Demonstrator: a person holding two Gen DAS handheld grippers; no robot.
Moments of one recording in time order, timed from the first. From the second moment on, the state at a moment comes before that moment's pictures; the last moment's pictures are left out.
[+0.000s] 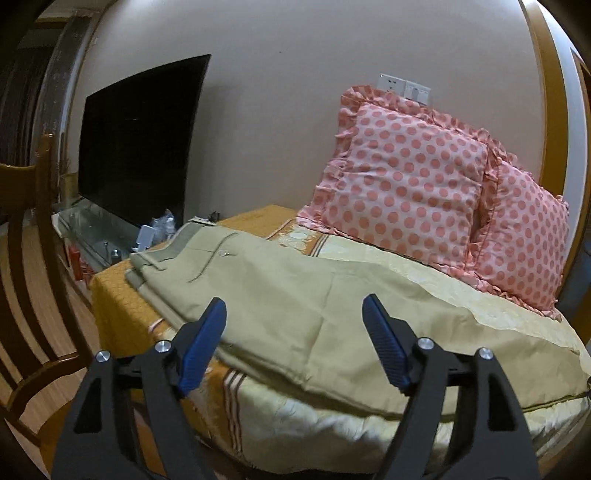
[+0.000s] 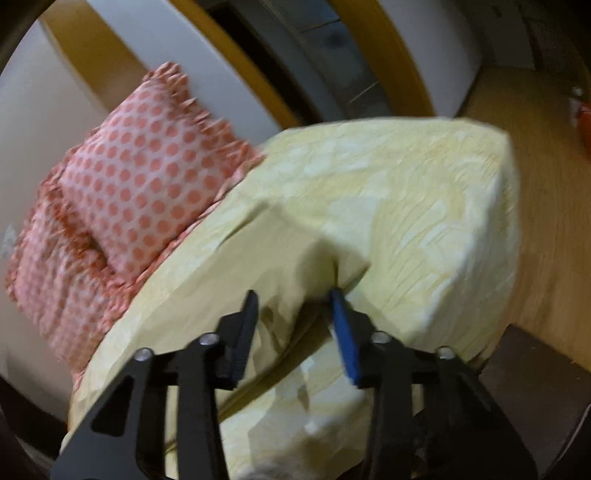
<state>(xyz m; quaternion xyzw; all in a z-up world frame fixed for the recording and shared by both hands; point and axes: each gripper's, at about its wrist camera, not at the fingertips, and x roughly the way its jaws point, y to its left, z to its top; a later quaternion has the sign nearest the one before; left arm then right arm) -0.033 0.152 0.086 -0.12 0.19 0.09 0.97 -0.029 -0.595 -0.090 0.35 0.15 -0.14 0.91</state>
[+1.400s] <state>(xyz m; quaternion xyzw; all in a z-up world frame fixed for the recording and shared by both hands) -0.026 0.260 0.036 -0.26 0.22 0.16 0.92 0.037 -0.140 -0.046 -0.14 0.22 0.31 0.91</state>
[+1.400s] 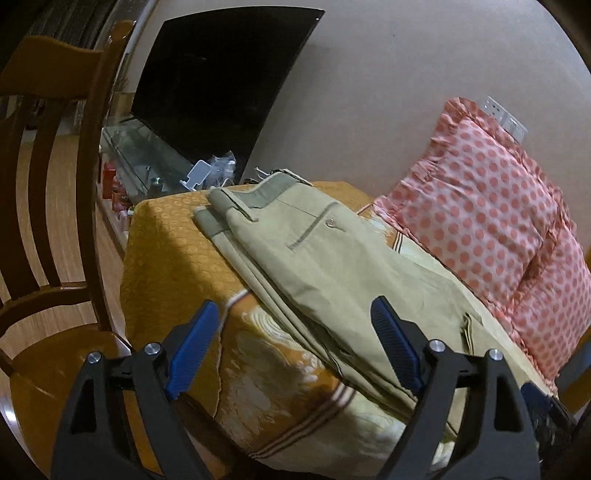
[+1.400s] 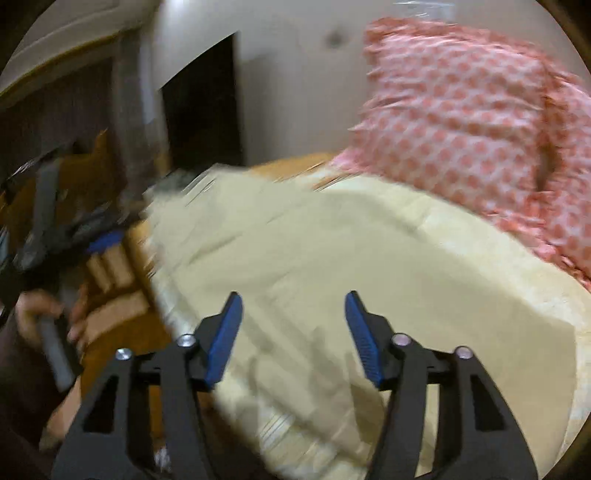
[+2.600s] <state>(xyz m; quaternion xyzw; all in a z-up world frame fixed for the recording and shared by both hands) 0.058 0.343 0.025 -0.41 0.27 0.14 0.86 0.044 -0.165 -0.043 -0.05 0.25 0.34 0.90</state>
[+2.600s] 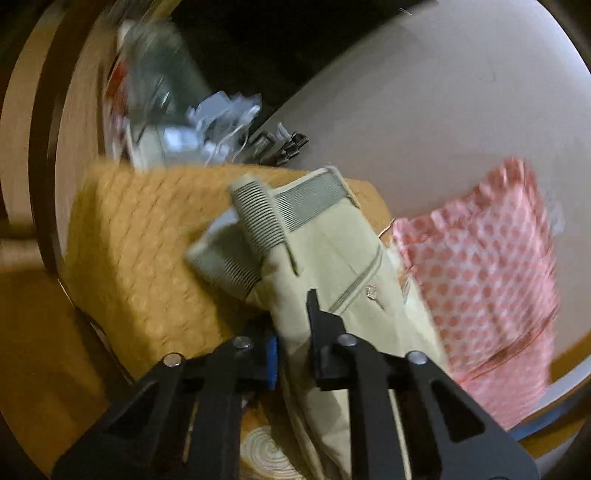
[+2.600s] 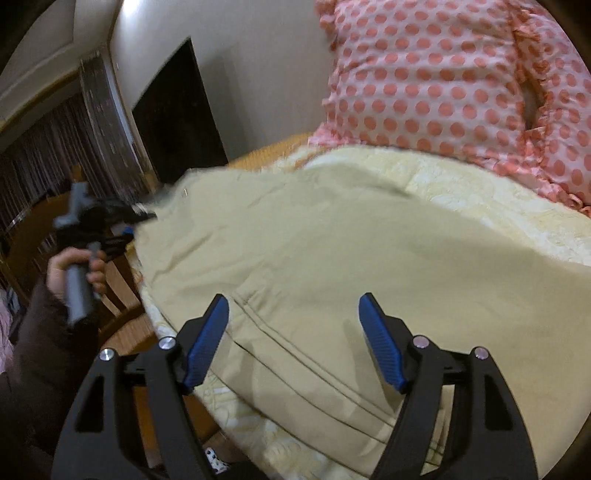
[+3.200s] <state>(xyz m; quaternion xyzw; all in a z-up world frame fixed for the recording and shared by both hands) 0.058 -0.089 0.066 0.04 0.36 -0.35 0.86 0.028 -0.428 0.004 0.20 0.17 0.16 0.95</state>
